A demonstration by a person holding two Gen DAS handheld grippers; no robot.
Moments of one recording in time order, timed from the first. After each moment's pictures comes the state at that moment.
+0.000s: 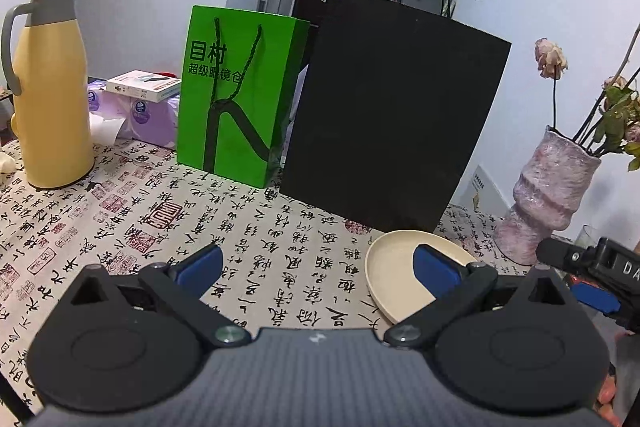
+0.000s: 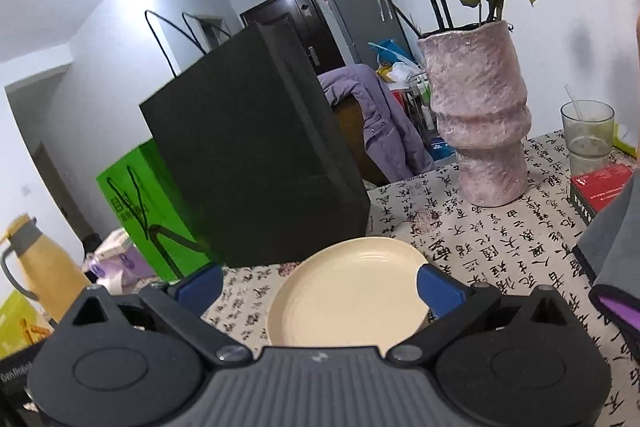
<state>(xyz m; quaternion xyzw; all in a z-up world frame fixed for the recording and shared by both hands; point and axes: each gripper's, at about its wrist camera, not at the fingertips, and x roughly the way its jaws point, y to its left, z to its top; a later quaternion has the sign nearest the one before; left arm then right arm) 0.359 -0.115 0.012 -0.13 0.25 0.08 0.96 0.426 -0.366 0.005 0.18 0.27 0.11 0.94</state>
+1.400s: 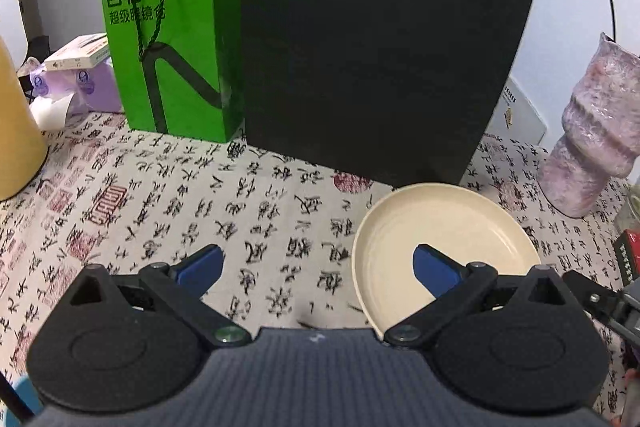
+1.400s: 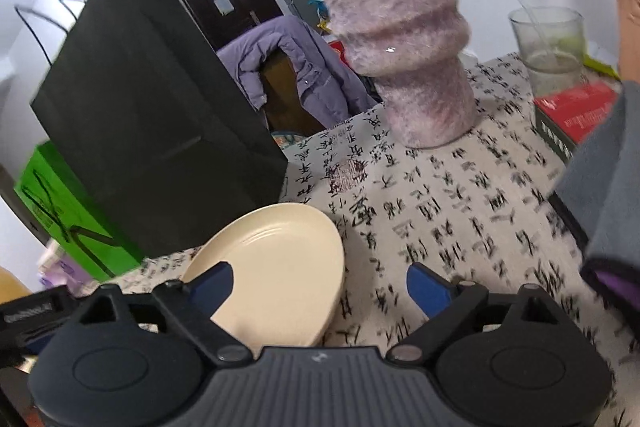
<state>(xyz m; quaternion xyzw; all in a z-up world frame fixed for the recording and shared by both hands) 0.499 -0.156 -0.023 -0.07 0.38 0.09 0.92 0.506 -0.403 -0.061 0.20 0.35 0.05 0.91</state>
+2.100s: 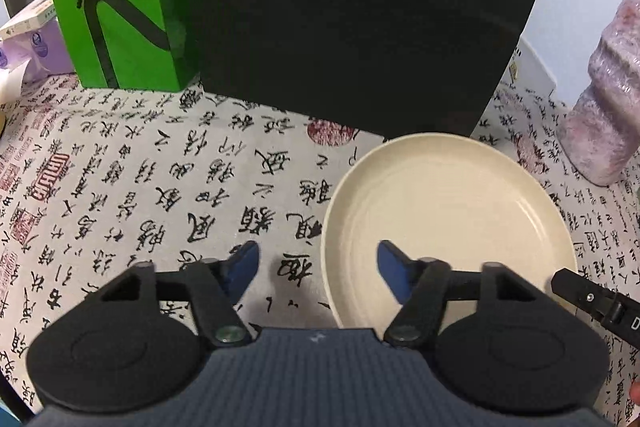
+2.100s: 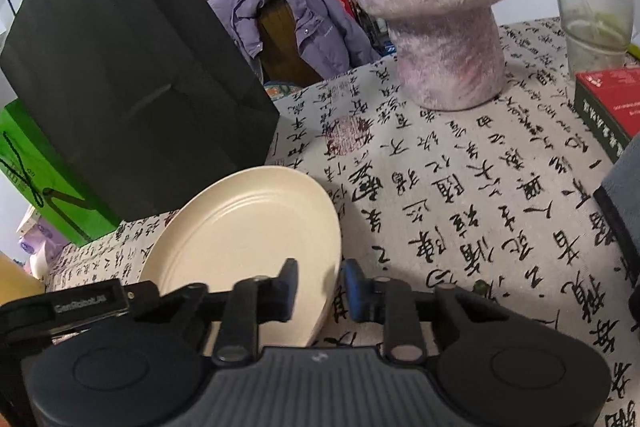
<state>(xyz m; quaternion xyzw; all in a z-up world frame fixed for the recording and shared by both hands) 0.550 -0.174 -0.081 -0.06 0.45 0.08 0.89 0.541 -0.398 -0.092 0.20 0.42 0.07 0.88</state>
